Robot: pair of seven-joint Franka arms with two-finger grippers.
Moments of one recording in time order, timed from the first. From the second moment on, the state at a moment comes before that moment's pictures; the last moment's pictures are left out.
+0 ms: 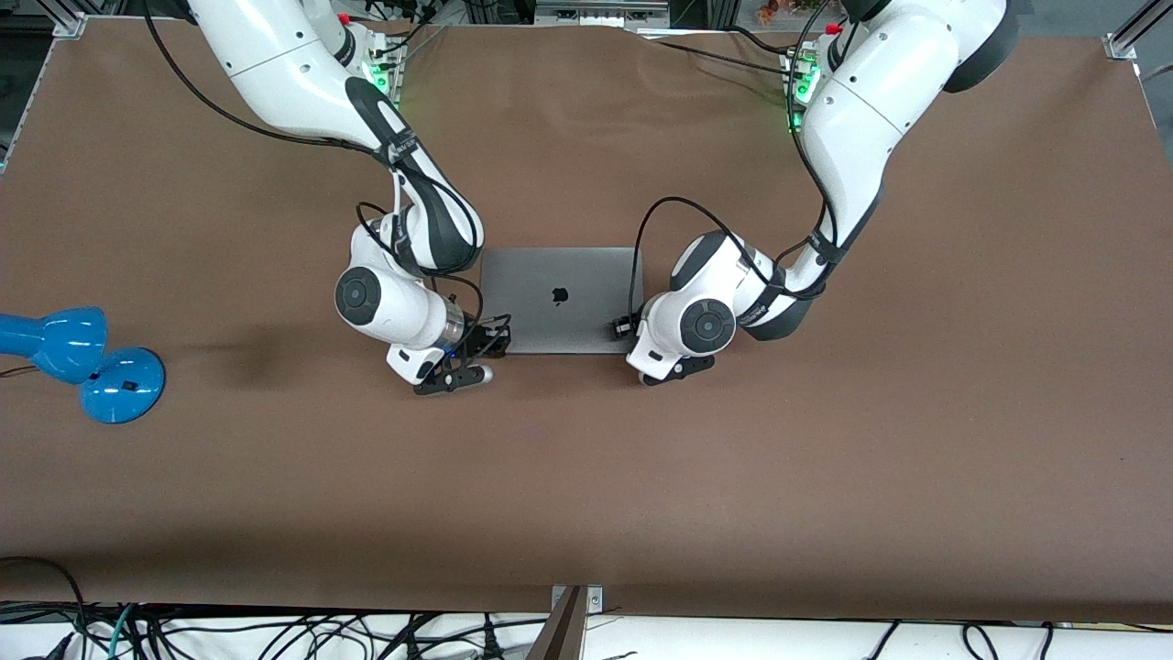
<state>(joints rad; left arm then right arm) -0.25 0.88 -0.42 -1.47 -0.04 2.09 -0.86 0.39 0.67 0.10 -1.71 0.42 2.45 0.06</state>
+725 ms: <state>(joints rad) -0.23 0.85 -0.42 -1.43 -0.03 2.07 -0.86 0.35 0.27 0.09 -1.66 0.04 1.94 0.28</state>
